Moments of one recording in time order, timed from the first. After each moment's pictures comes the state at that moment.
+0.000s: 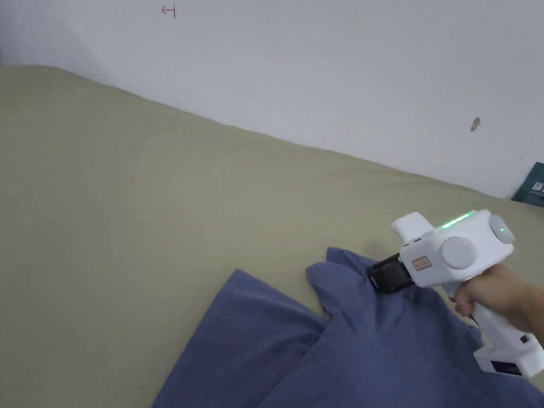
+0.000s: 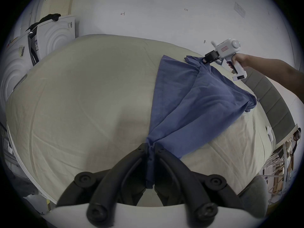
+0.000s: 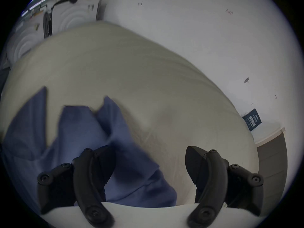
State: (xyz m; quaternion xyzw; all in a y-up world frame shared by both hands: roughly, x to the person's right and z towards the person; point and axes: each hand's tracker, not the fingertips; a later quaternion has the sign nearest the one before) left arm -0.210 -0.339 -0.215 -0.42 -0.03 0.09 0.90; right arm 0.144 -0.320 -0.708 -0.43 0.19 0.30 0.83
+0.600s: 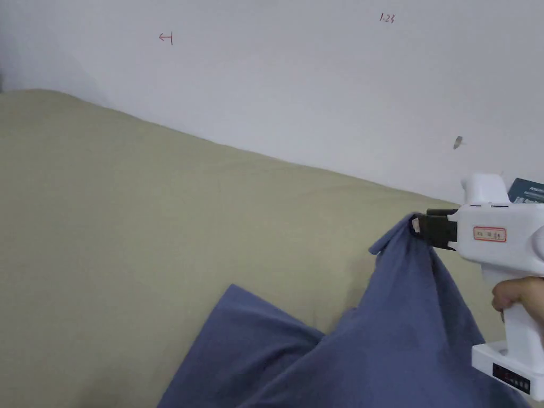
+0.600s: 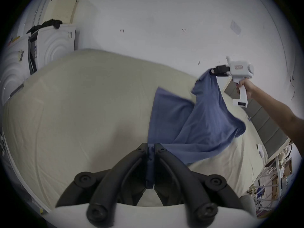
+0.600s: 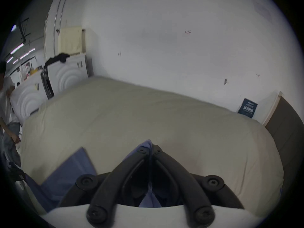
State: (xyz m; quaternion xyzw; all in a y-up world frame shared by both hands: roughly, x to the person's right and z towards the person) left arm -0.238 -0.273 -0.255 -0.30 -0.05 0.13 0.94; right arm 0.182 -0.172 -0.596 -0.25 0.20 0.07 0.95
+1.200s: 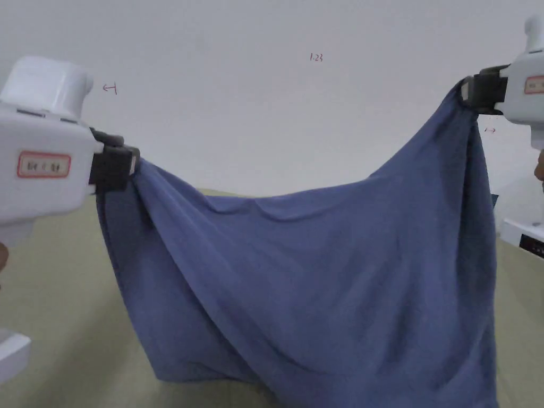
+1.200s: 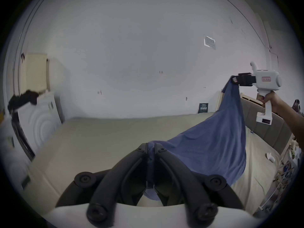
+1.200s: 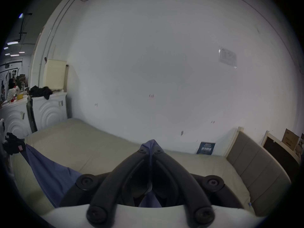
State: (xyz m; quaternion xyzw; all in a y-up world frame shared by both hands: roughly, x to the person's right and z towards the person) left arm -0.235 -0.057 -0.453 -0.16 -0.10 -0.03 0.98; right arm 0.218 0.032 -0.569 -0.07 0.06 0.07 0.99
